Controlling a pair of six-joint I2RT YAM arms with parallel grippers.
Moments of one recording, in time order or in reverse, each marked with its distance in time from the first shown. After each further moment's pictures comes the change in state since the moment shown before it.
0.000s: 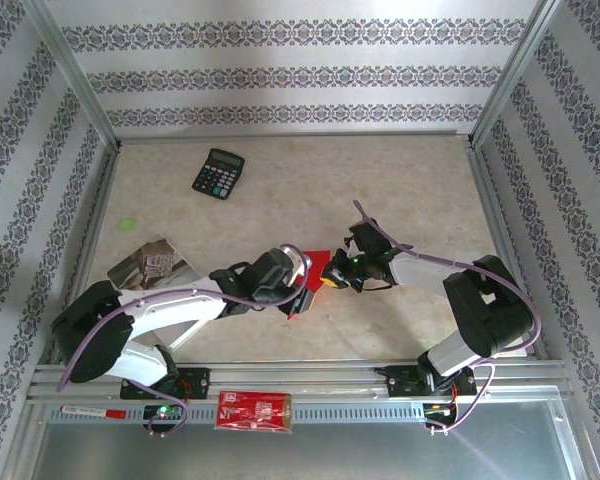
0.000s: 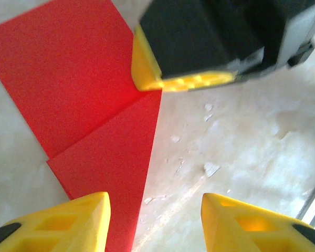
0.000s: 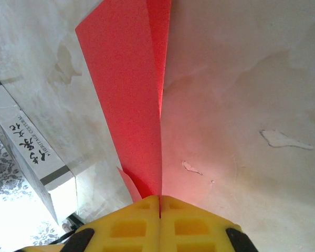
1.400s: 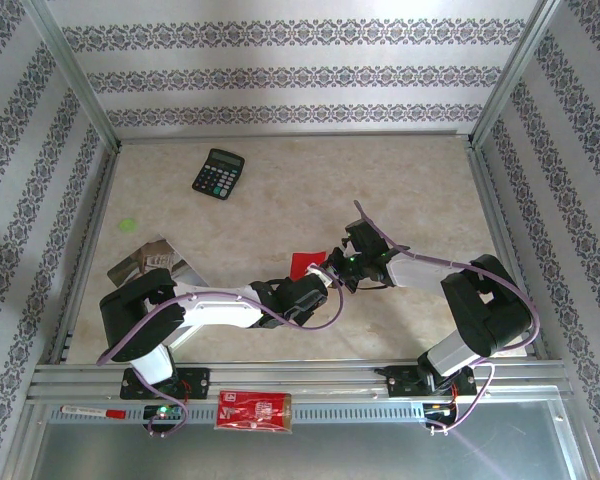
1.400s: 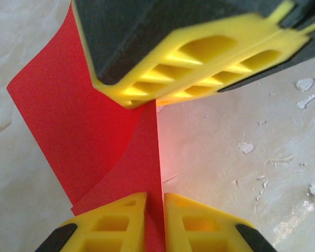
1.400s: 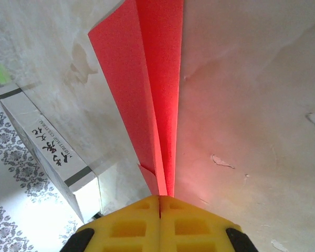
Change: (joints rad) left arm -0.156 0.235 0.106 -0.018 -0.416 0.174; right arm 0.026 0.006 0.000 0.061 -0.018 0.133
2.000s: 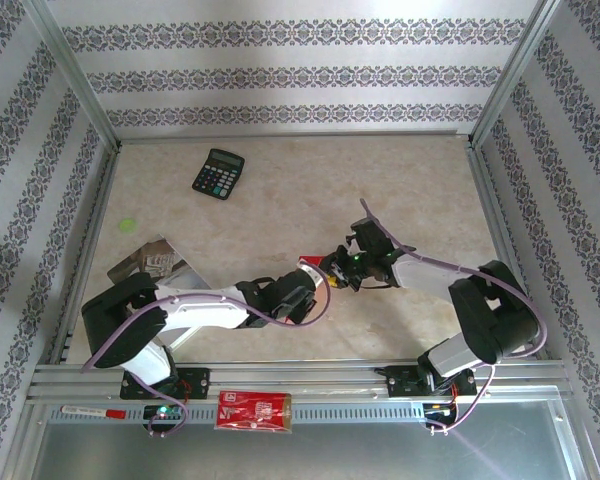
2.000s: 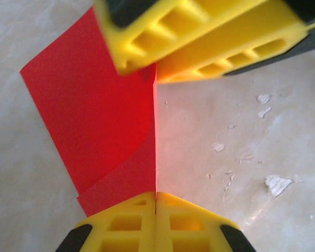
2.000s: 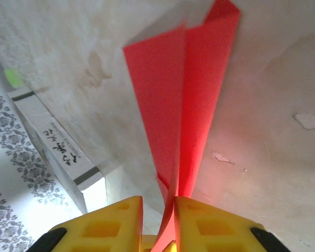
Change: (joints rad) left arm 0.054 -0.110 -0.097 0.100 0.158 -0.082; right arm -0.041 -0.065 -0.013 -0.016 0.001 -0.016
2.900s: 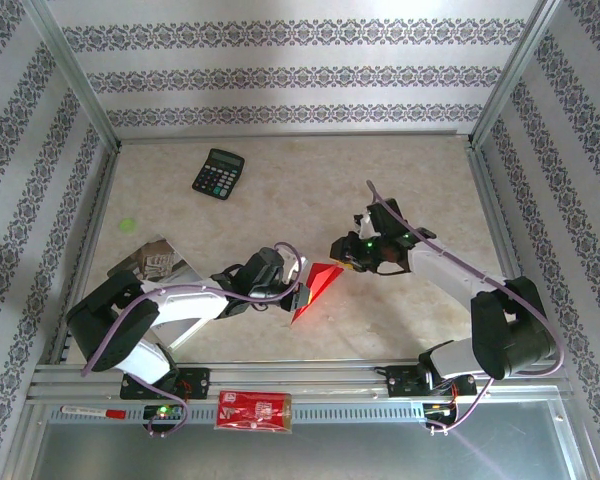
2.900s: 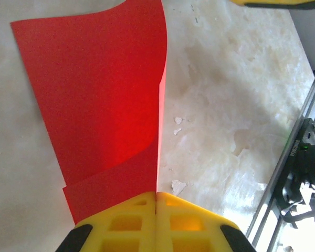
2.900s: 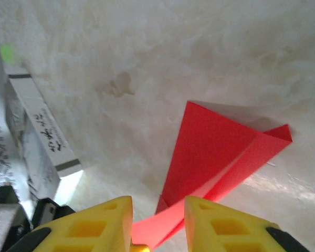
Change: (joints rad) left arm 0.212 -0.045 -0.137 0.274 0.530 -0.273; right arm -0.081 -0.082 0.153 -0.312 0.052 -0.431
